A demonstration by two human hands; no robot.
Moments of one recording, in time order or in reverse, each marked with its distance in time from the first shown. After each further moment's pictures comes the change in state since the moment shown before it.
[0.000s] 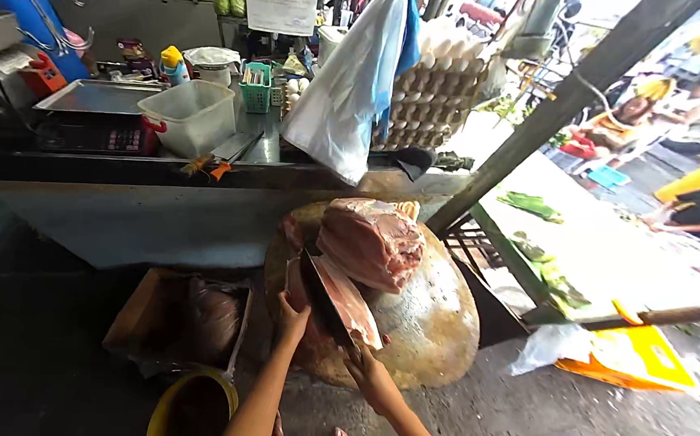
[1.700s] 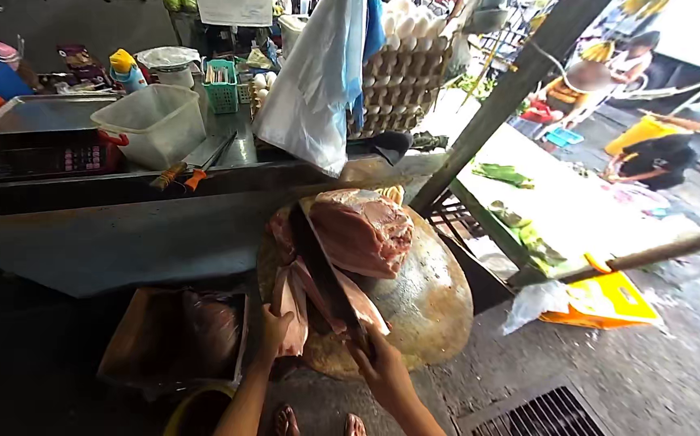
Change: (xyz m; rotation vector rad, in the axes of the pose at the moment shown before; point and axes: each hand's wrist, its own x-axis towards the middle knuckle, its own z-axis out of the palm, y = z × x) left_hand 0.014 -0.013 -0.041 -0.003 -0.090 -0.105; right_hand -0.056 -0.076 -0.016 0.140 0.442 -0.288
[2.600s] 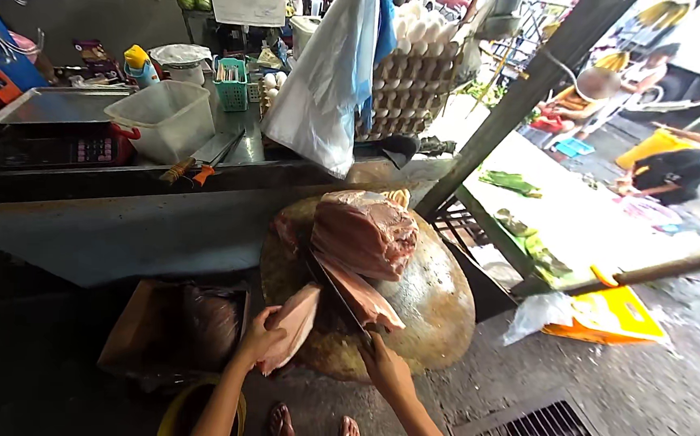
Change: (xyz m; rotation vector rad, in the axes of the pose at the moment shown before) left_hand -0.021 -0.004 -0.054 0.094 -0.314 0.174; right_hand 0.018 0.072 0.018 -0.413 -0.263 0.421
